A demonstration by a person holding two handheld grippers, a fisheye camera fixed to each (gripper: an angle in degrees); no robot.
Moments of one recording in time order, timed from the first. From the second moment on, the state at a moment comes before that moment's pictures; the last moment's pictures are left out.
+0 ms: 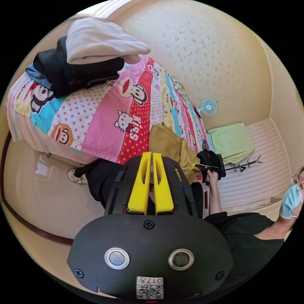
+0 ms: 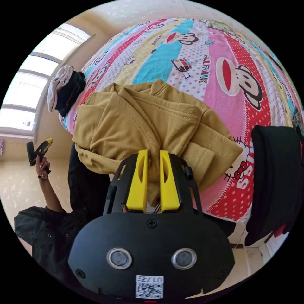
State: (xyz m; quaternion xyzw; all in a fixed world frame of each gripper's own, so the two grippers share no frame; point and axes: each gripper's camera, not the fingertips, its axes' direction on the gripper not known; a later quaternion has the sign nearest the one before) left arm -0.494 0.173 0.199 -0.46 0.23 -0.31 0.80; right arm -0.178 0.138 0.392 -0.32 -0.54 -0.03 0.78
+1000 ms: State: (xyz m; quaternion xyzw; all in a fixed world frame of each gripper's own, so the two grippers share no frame) left arm -0.416 0.162 0.411 -0.59 0.24 -0.17 0.75; right arm -0.153 0.016 0.402 -0.24 -0.65 -0.01 0.72
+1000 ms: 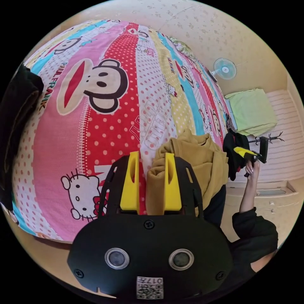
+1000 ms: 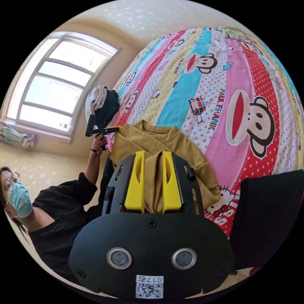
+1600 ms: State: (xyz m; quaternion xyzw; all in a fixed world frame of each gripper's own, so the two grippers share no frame) left arm -0.463 0.153 0.277 -0.46 0.42 -0.30 0.72; right arm -0.194 0.055 0.297 -0.32 -0.40 -0.12 0.85
